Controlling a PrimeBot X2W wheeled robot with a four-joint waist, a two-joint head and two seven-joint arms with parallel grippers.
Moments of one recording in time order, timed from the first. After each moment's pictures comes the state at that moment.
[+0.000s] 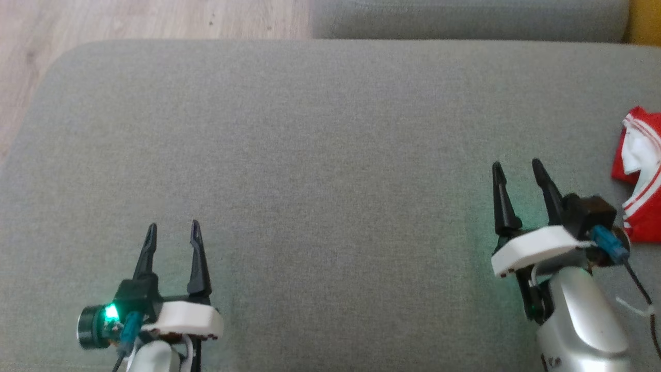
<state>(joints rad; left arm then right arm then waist) -0.13 0.04 -0.09 0.39 -0.12 0.04 -0.25 -0.33 -0.06 0.02 0.57 0.11 0.12 -0.25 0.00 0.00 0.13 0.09</state>
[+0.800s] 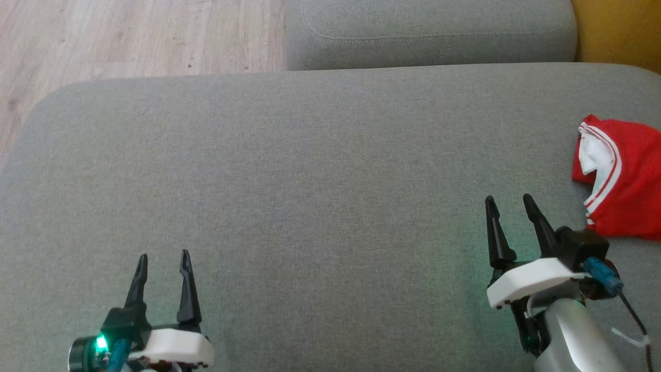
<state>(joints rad) -0.04 0.04 -0.03 0.38 -0.12 0.01 -0.25 -0.21 -0.05 0.06 0.54 0.17 0.12 -0.25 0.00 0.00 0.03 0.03</state>
